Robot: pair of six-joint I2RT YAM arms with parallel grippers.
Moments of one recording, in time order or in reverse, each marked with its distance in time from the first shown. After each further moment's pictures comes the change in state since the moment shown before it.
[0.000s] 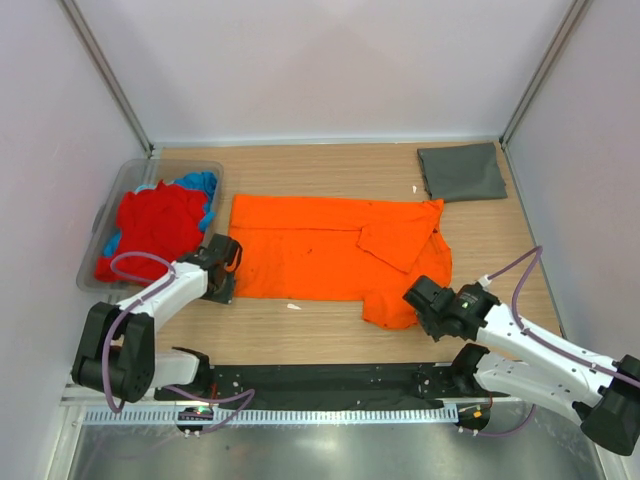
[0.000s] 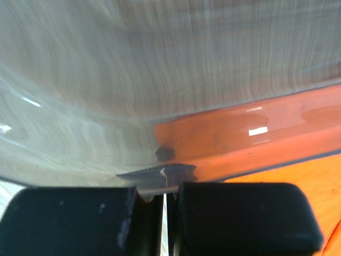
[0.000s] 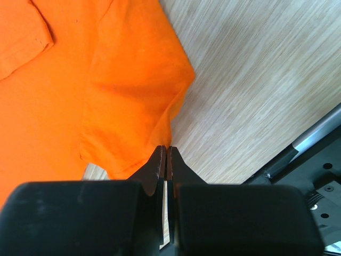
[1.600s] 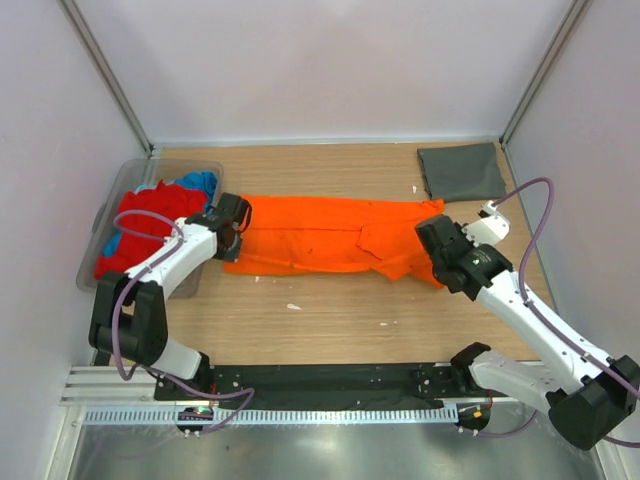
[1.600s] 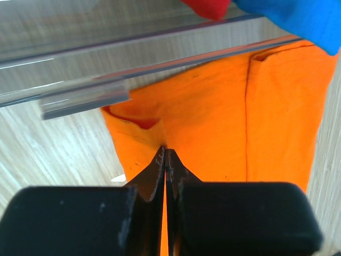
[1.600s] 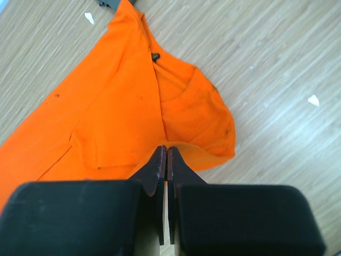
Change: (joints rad) left arm -0.023 0.180 0.354 -0.058 -0.119 0.009; right arm -0.260 0.161 0.323 0.211 0.383 -0.679
